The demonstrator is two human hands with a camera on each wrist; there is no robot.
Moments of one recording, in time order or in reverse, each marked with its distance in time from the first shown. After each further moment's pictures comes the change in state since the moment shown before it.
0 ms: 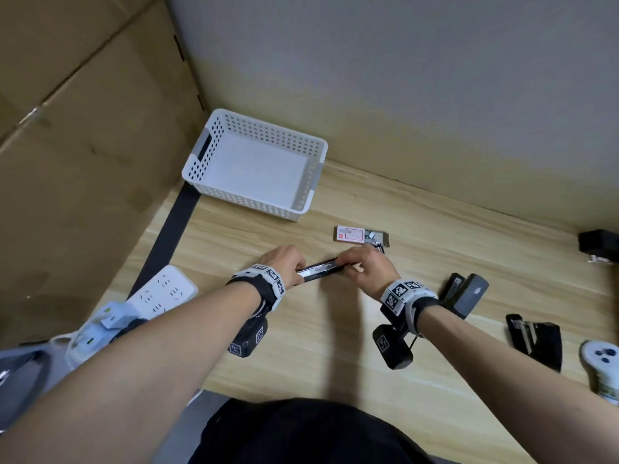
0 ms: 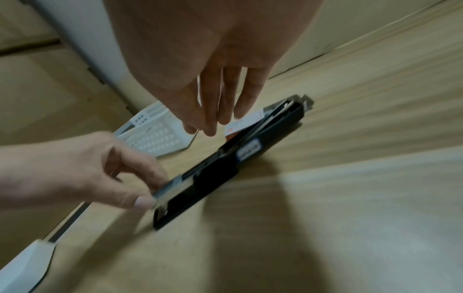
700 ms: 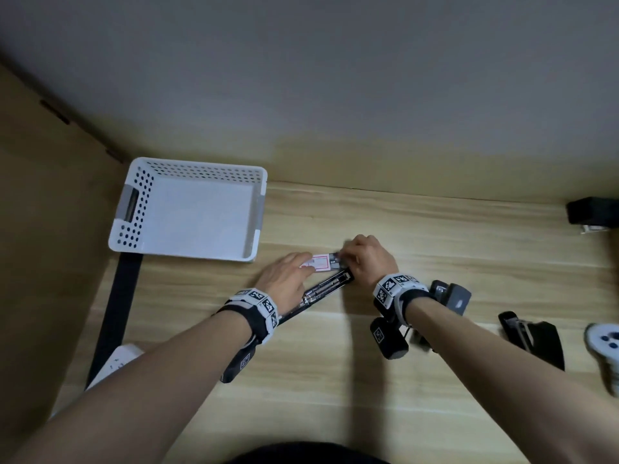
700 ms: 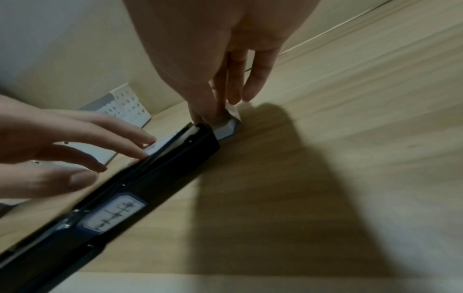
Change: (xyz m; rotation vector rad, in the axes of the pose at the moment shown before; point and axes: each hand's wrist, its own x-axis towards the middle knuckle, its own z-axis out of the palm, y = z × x) left_hand 0.078 0.063 -0.009 0.156 0.060 0.490; right_hand 0.045 0.100 -0.034 -0.064 0.107 0.231
